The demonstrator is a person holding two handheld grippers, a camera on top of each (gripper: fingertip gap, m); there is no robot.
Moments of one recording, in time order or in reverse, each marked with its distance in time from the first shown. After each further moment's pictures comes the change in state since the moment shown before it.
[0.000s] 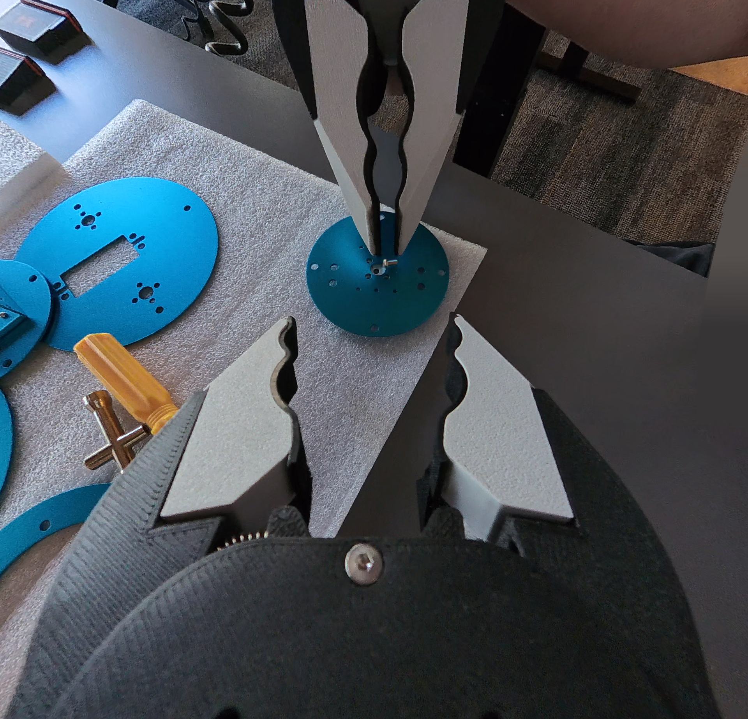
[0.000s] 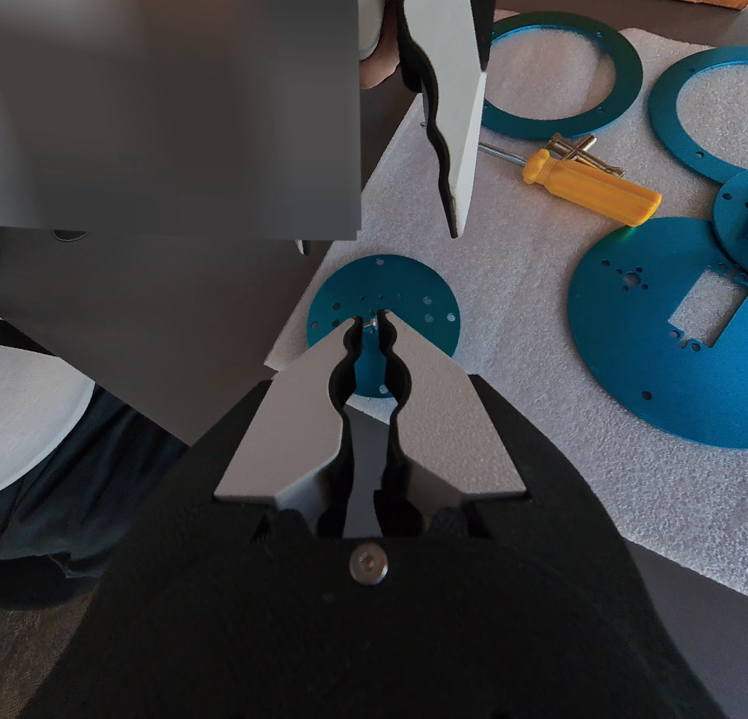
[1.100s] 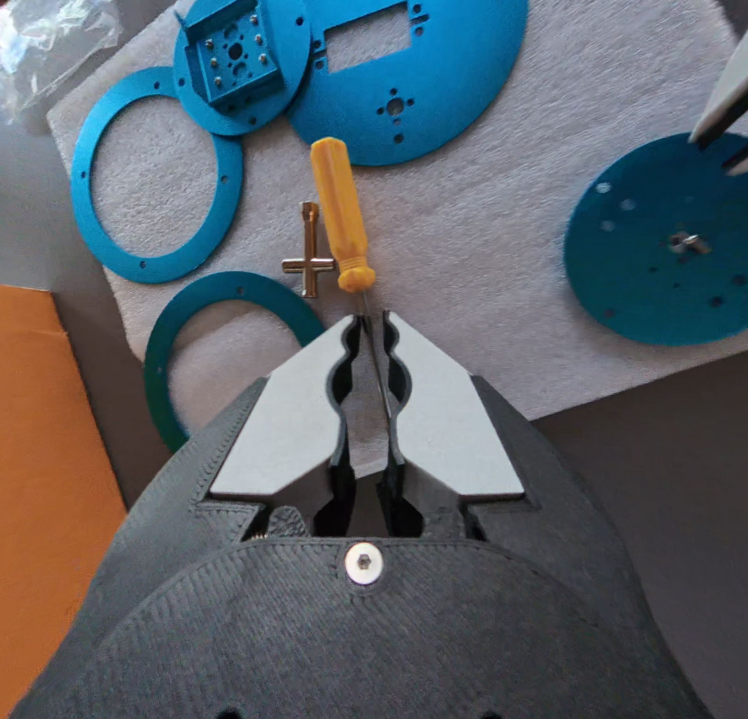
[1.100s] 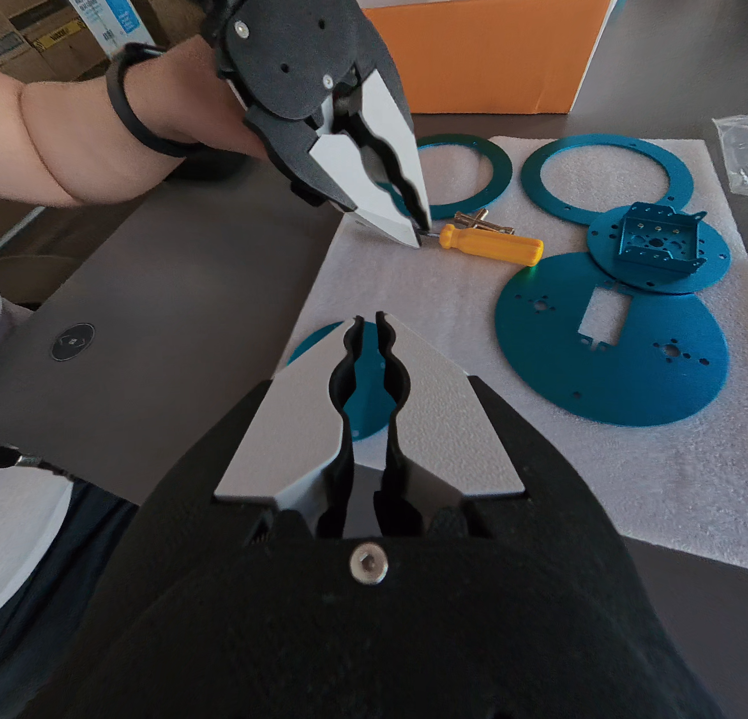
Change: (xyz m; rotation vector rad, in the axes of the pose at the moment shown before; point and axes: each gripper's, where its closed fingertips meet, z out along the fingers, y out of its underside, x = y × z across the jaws) left arm -0.084 0.052 -0.037 -0.444 -0.586 -0.345; right arm 0.027 -0.033 -0.018 0.236 0.121 0.140
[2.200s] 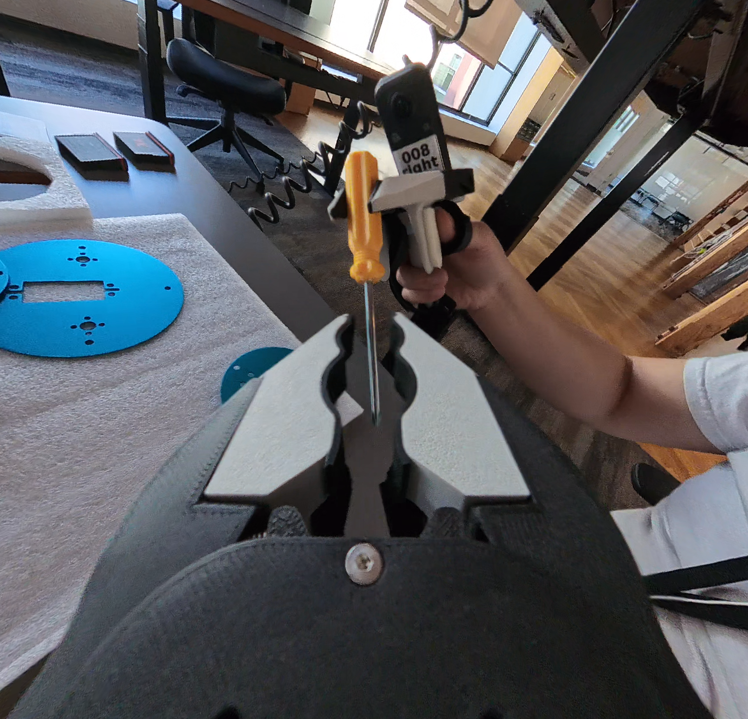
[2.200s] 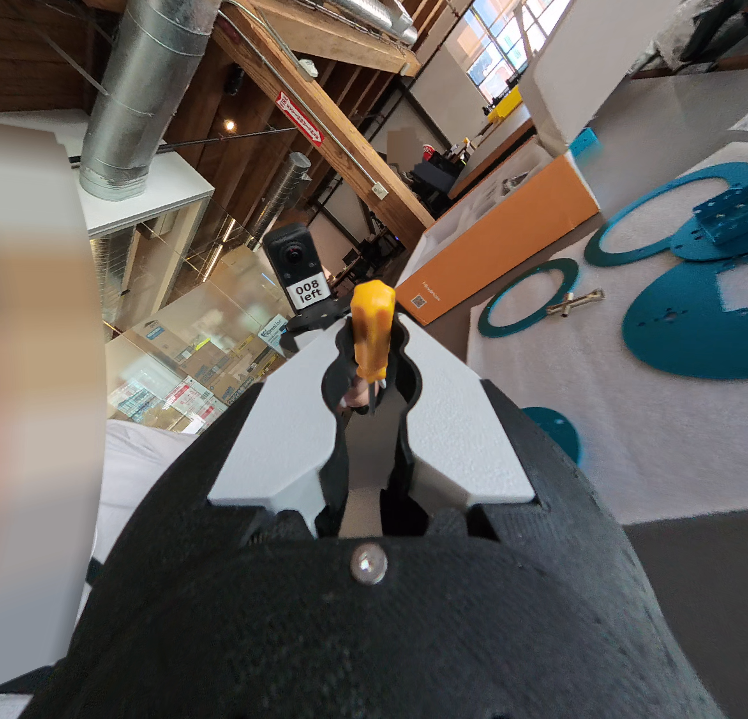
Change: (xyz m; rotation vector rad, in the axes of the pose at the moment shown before) left arm 0.113 -0.070 -0.125 0.736 0.726 -0.255; right arm -0.028 -0.067 -0.067 0.621 -0.192 0.632
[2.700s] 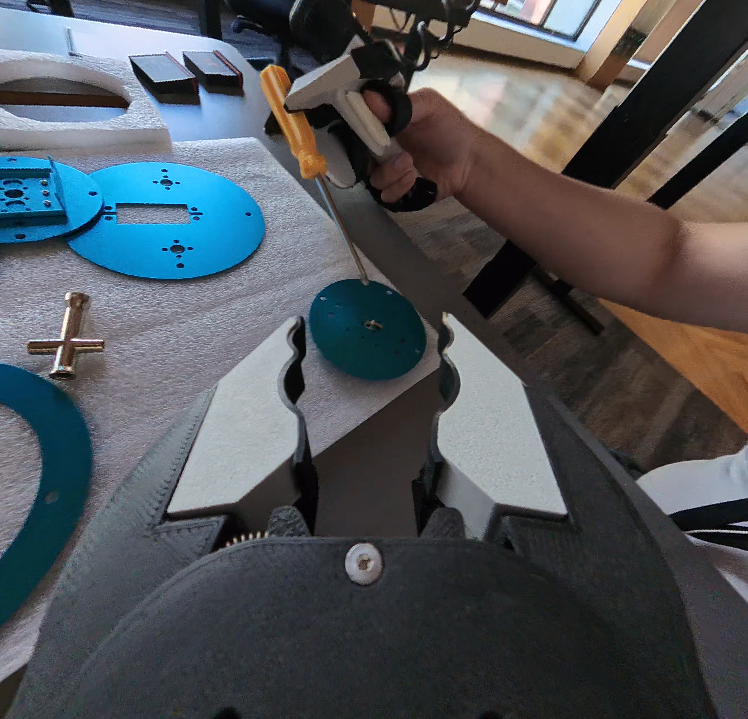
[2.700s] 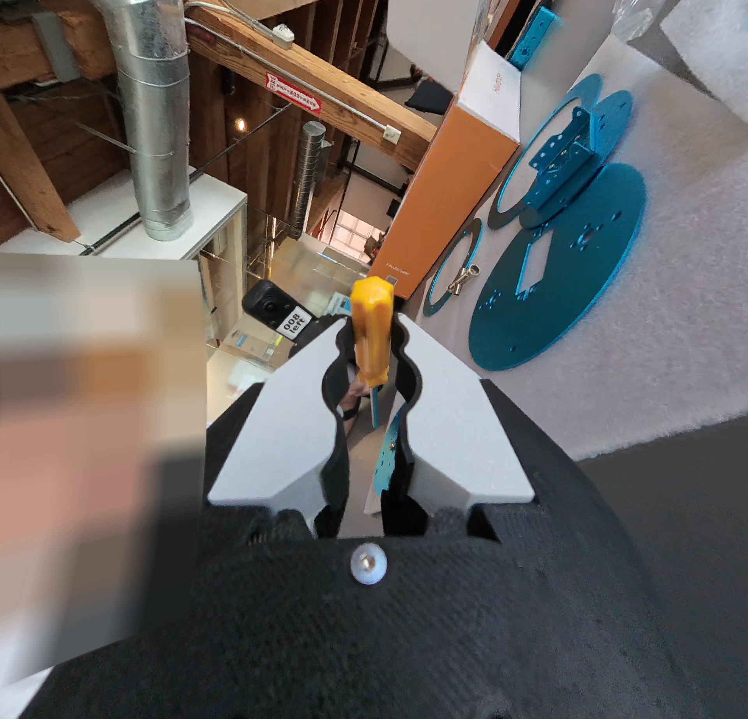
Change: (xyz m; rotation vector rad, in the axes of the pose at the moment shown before) left arm -0.058 0.047 -0.003 -0.129 -0.155 0.067; right arm 0.124 -0.028 -0.013 -0.147 -0.063 0.359
